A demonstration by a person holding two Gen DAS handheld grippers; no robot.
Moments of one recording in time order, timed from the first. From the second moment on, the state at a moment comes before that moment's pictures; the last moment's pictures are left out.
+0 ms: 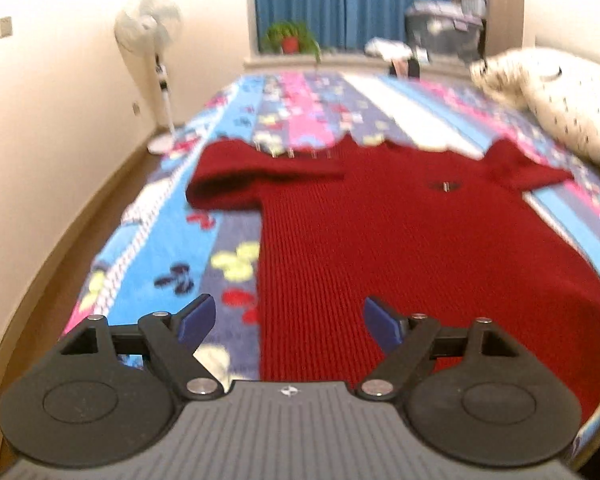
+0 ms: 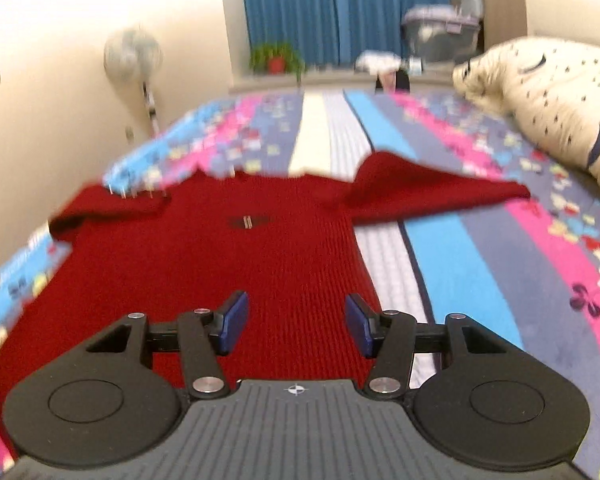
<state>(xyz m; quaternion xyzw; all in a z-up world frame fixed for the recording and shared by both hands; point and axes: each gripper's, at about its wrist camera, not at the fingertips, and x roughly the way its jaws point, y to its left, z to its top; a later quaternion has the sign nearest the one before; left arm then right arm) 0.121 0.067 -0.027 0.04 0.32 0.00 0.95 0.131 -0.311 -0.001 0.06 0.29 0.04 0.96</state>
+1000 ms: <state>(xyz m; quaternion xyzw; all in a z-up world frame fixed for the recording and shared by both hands) 0.142 0.028 -0.008 0.08 0.23 0.00 0.97 0.198 -0.279 0.007 0.08 0.26 0.06 0.96</state>
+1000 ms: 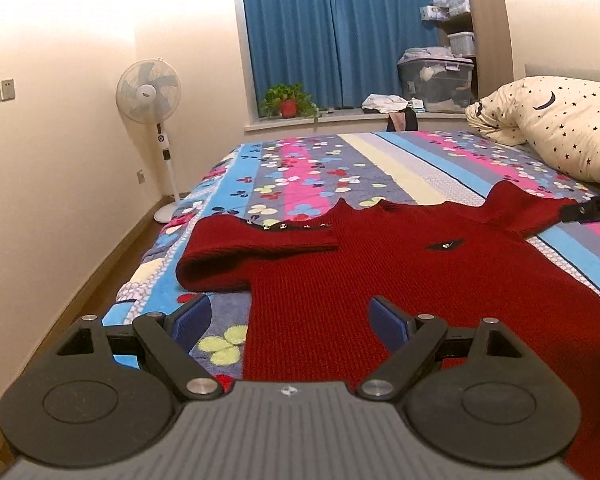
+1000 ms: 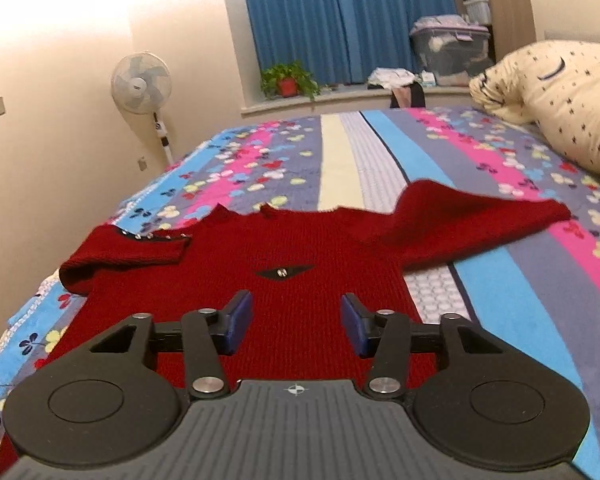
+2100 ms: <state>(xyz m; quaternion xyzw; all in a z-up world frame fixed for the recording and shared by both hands) 0.273 0.031 0.065 0.03 0.30 0.05 0.95 0.296 -0.237 0.035 0.04 0.17 0.12 0.98</state>
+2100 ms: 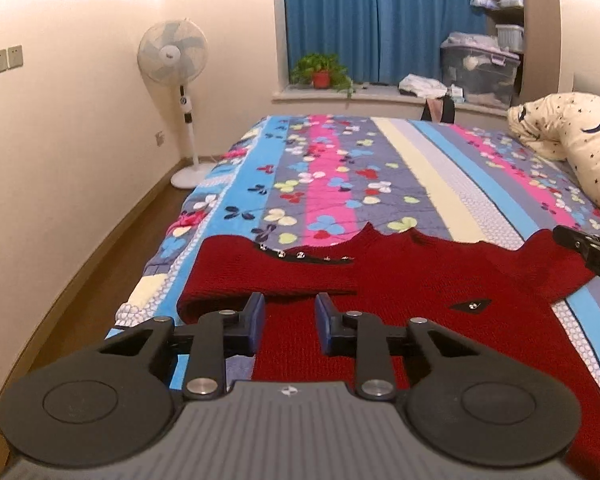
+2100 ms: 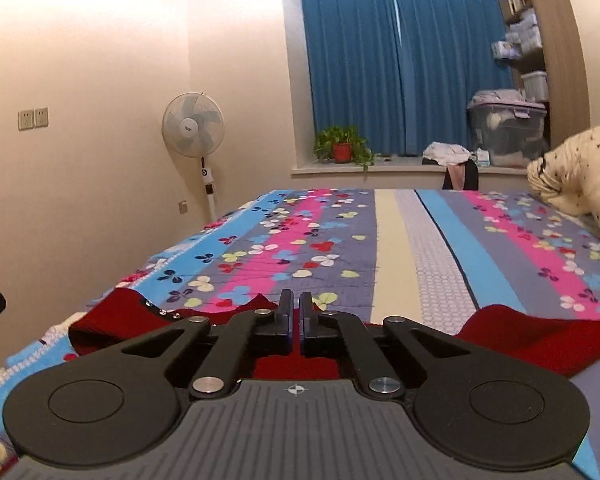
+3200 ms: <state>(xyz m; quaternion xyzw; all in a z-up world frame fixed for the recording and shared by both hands) 0.467 0.032 -0.092 0.23 0.35 0.05 0.91 0.346 -0.256 0.013 0.13 0.28 0.16 0.94</state>
